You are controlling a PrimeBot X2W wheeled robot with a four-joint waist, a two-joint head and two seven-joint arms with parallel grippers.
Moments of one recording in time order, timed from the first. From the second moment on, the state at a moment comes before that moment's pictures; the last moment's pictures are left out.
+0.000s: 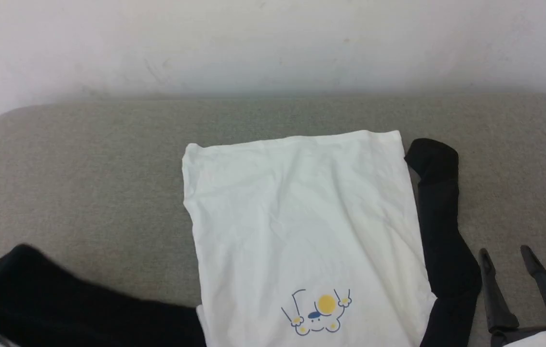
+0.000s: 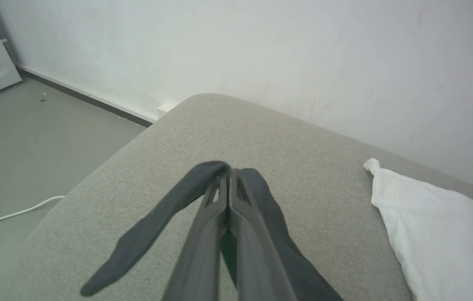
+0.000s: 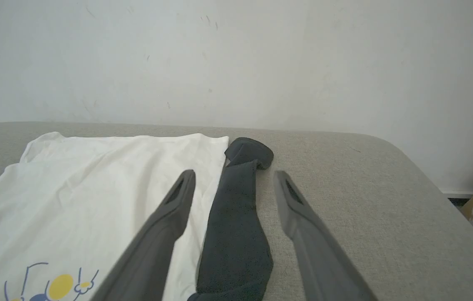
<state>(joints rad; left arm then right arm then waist) 0.35 0.59 0.11 -0.34 -0.79 0.44 0.03 0.29 -0.05 -0.12 -0.32 0.10 0.13 0.02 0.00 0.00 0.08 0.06</state>
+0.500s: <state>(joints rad) 0.45 0.59 0.11 -0.44 -0.78 0.43 0.01 0.31 -0.05 -0.13 -0.33 0.12 0.13 0.02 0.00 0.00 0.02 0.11</state>
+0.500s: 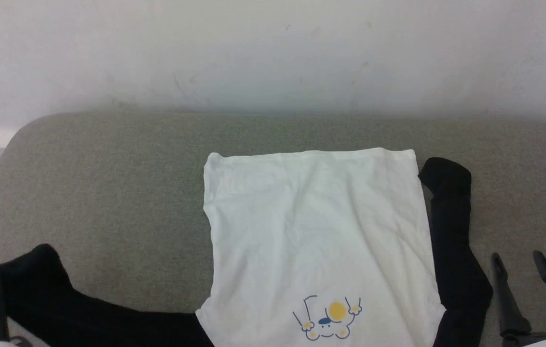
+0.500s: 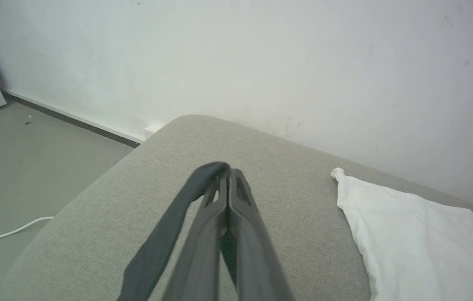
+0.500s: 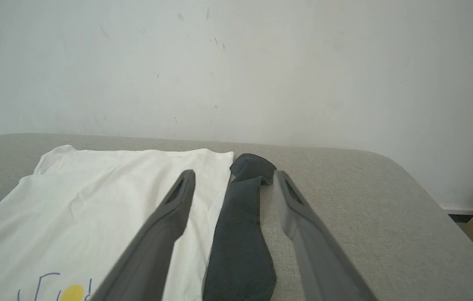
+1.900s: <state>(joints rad) -0.30 0.16 -1.13 0.14 -0.33 -0.04 0.35 0.25 -0.05 -0.26 -0.35 0.15 0.13 0.02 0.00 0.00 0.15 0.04</state>
